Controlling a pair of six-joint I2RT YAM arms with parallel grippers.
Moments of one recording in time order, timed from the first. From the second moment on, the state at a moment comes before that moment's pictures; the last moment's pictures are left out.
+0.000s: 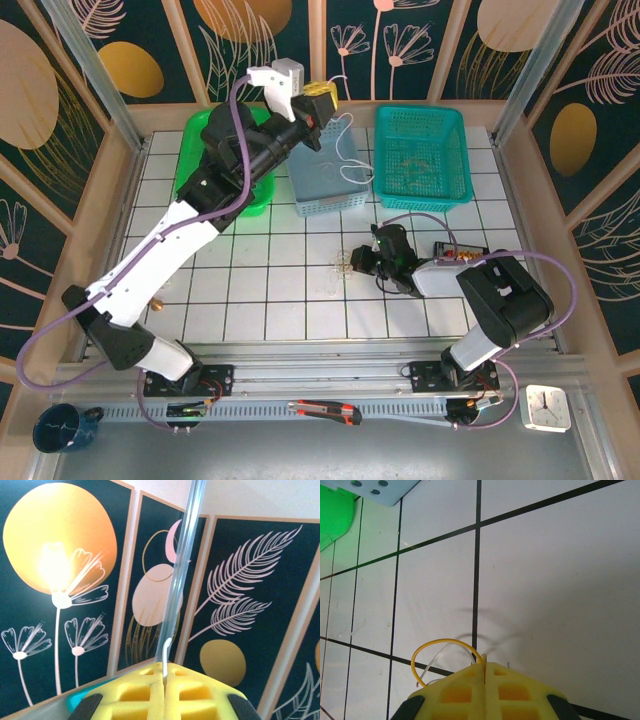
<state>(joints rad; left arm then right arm) -0.74 1.52 1.73 0.00 0.05 -0.22 0.57 1.56 0.52 0.33 -0.20 0.75</state>
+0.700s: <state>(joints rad) -0.59 1.88 1.84 -0.04 -0.03 -0.17 0.58 1.45 0.50 0.31 -0.19 0.76</state>
